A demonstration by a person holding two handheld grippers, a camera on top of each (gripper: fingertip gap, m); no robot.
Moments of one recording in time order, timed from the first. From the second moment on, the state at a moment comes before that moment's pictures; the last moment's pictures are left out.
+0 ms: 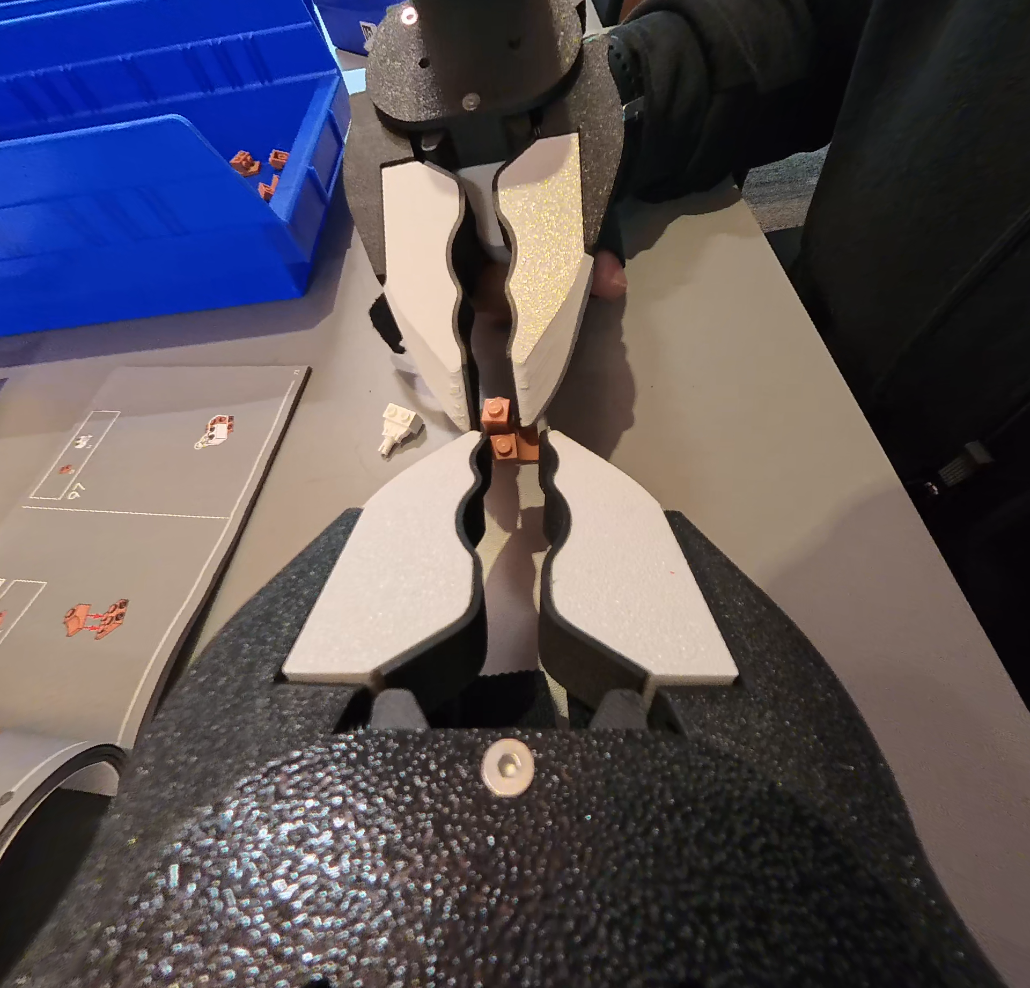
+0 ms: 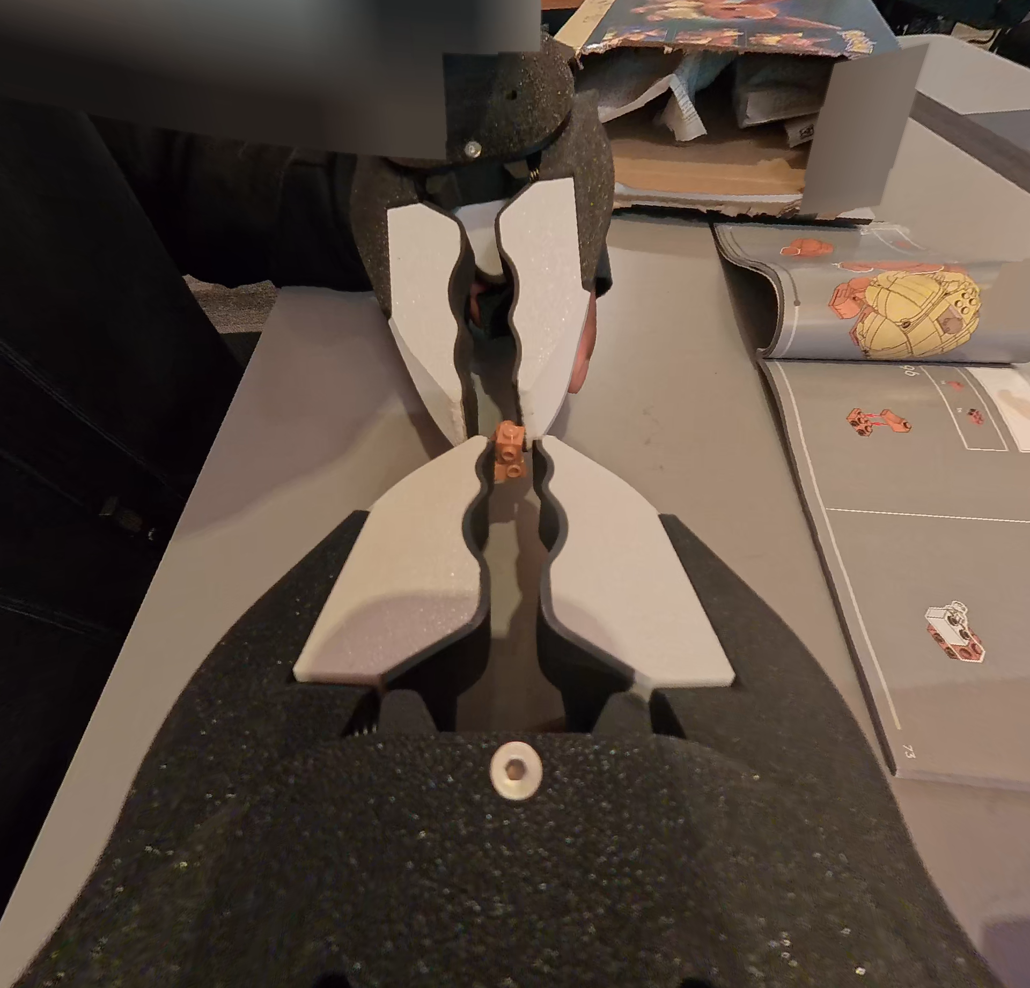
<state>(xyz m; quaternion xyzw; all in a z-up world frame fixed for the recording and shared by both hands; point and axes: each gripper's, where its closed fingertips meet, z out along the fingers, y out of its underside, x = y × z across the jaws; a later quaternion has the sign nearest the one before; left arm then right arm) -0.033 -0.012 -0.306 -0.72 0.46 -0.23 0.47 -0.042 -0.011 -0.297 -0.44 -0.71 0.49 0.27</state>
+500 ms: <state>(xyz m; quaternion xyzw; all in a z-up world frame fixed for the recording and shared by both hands) -0.040 -0.011 -0.307 -0.73 0.44 -0.24 0.46 -0.035 -0.006 -0.294 -0.39 -0.74 0.45 0.33</state>
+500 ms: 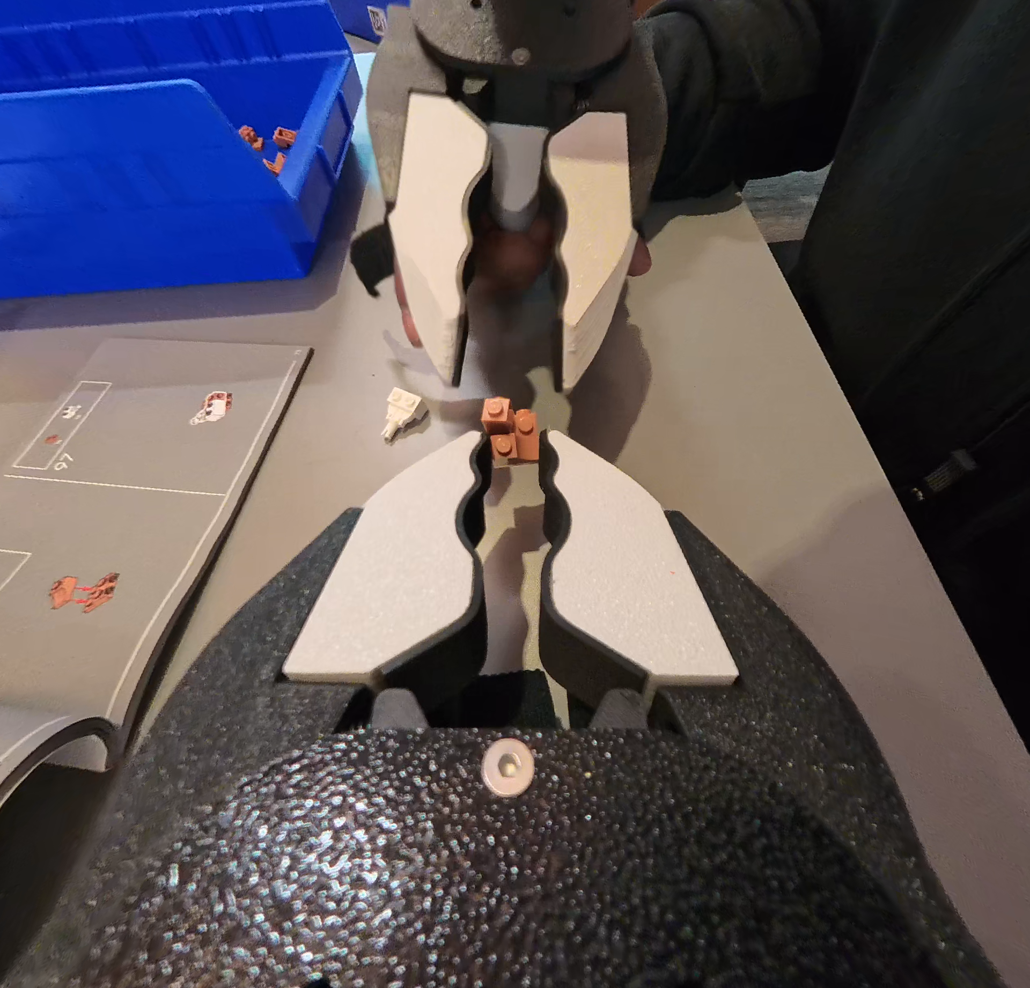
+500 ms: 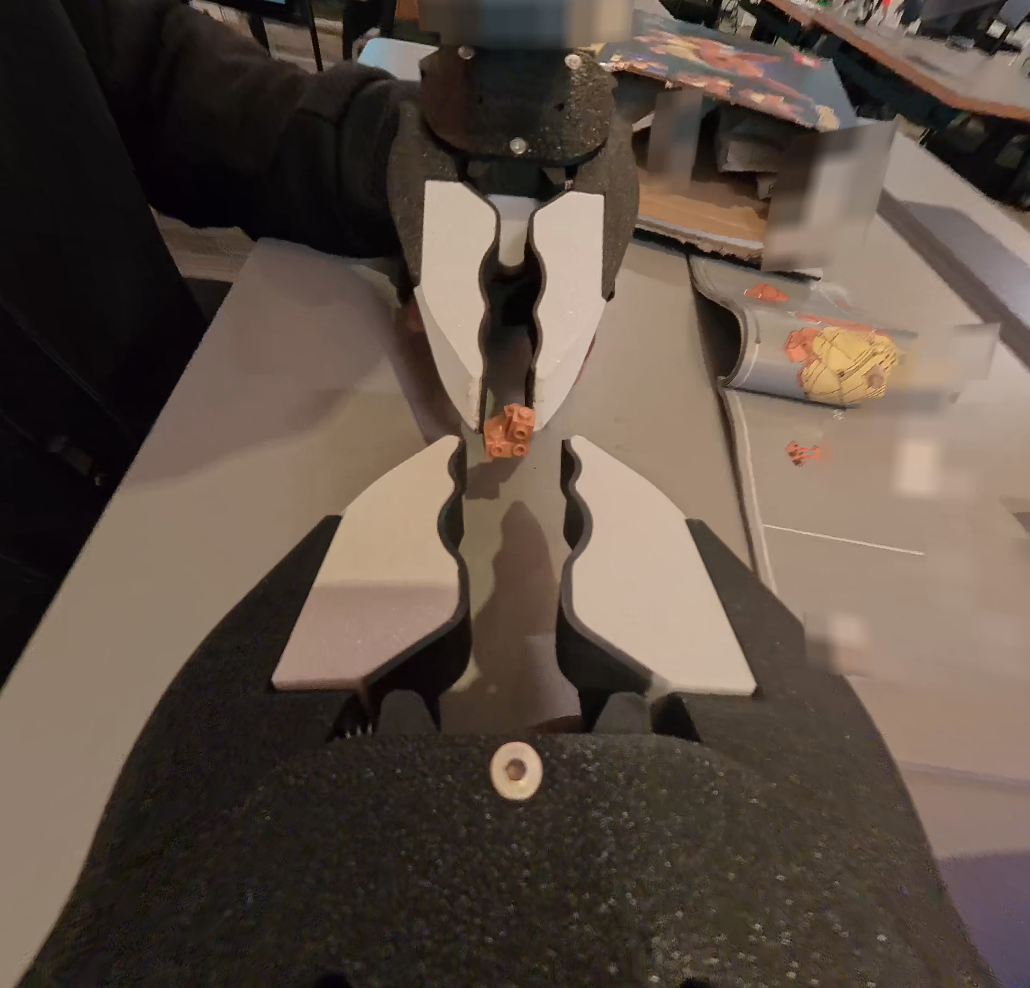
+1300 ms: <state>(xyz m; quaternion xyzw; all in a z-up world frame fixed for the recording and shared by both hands) -0.048 -0.022 -0.309 -0.75 0.43 -0.29 0.42 -0.046 -0.023 -0.304 -0.12 -0.79 0.25 0.55</state>
